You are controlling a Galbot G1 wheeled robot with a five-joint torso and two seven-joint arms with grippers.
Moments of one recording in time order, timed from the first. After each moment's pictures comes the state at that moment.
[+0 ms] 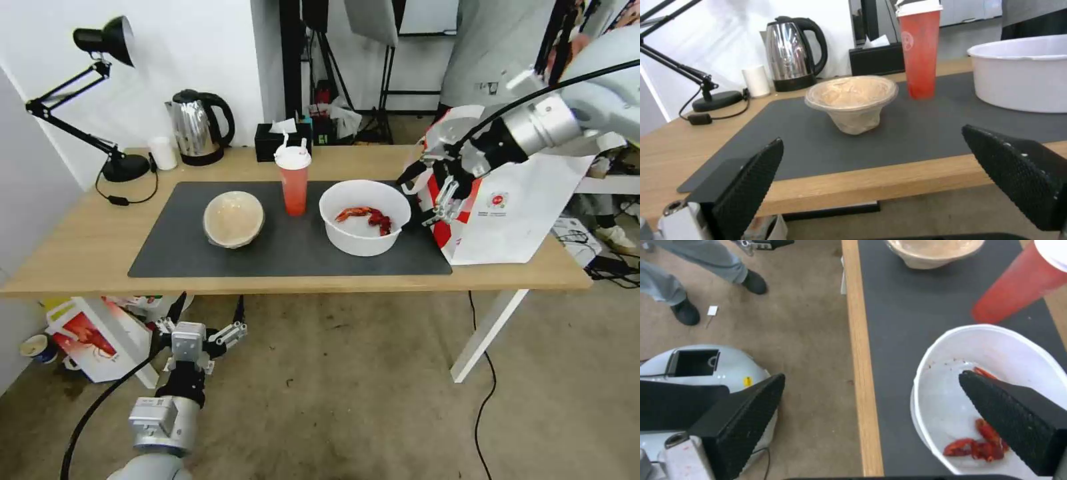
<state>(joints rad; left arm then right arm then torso) 1.80 -1.50 -0.55 -2.30 0.00 0.00 0.00 0.85 0.57 -1.22 1.66 0.95 -0.53 -1.09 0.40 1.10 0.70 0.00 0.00</state>
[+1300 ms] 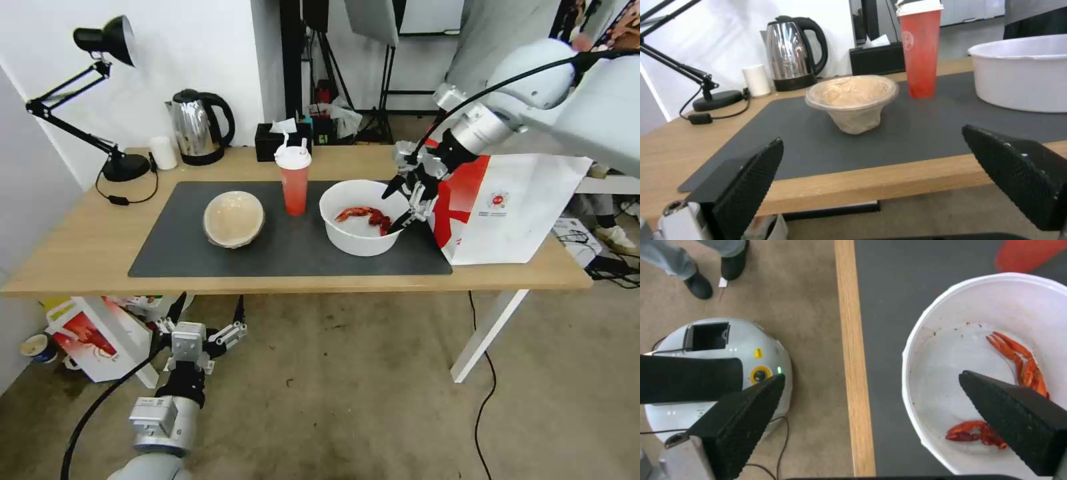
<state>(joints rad) 1.80 -1.50 -0.55 -2.30 0.00 0.00 0.00 0.75 0.78 -1.22 1.40 0.81 -0.57 -1.25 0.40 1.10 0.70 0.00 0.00</state>
